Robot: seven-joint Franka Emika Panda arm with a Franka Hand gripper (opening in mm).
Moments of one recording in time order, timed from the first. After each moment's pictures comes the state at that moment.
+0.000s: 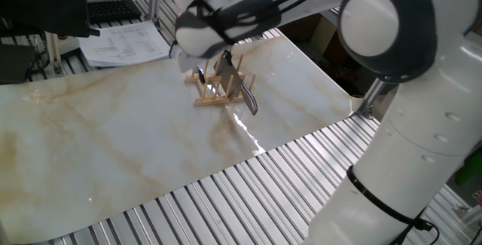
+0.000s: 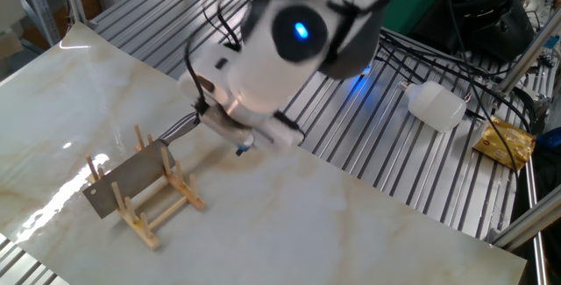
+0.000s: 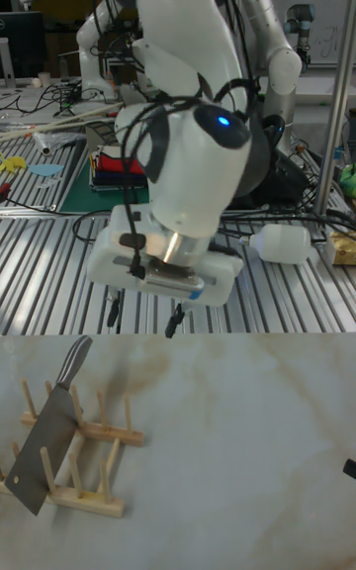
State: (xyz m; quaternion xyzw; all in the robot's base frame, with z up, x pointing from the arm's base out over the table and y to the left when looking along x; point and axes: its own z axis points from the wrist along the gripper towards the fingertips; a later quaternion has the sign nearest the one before) arm 0.545 -0.027 0.238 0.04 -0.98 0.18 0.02
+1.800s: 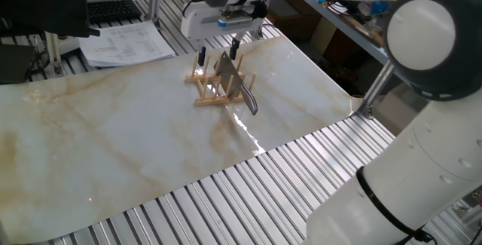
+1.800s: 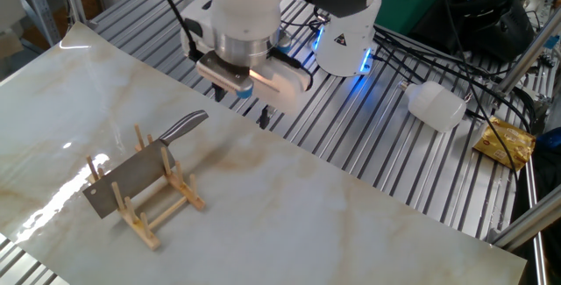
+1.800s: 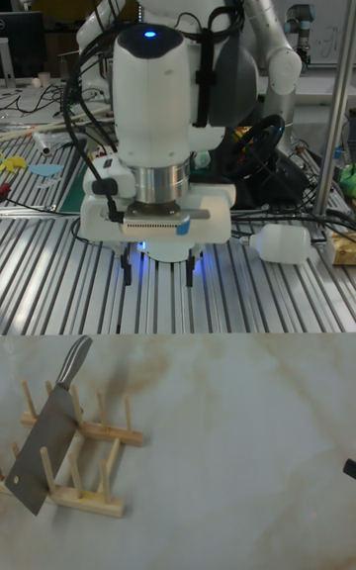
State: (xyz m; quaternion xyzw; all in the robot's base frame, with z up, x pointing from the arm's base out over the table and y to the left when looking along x) arm 0.516 -0.014 0.309 -0.01 -1.00 0.01 0.03
